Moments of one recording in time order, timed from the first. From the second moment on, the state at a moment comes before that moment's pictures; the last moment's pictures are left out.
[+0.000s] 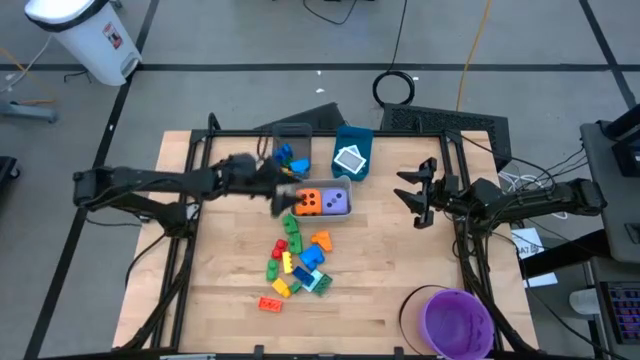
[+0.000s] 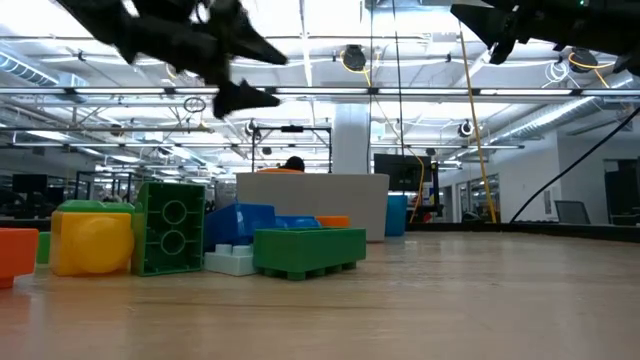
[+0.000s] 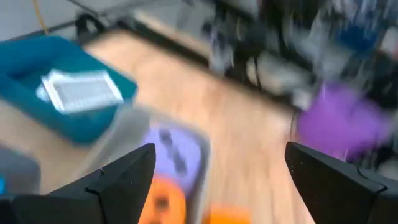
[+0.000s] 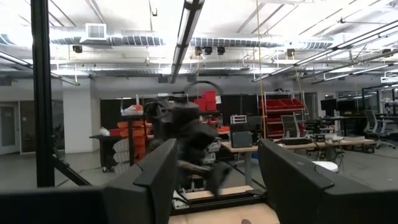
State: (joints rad) left arm 0.21 1.20 0.67 0.22 0.16 -0.36; right arm 0.03 0.68 0.22 0.89 0.21 -0.02
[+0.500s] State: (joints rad) left arm -0.14 1.29 0.65 -0.21 -0.26 -0.40; right arm 0.03 0.68 0.22 0.90 0.21 -0.04
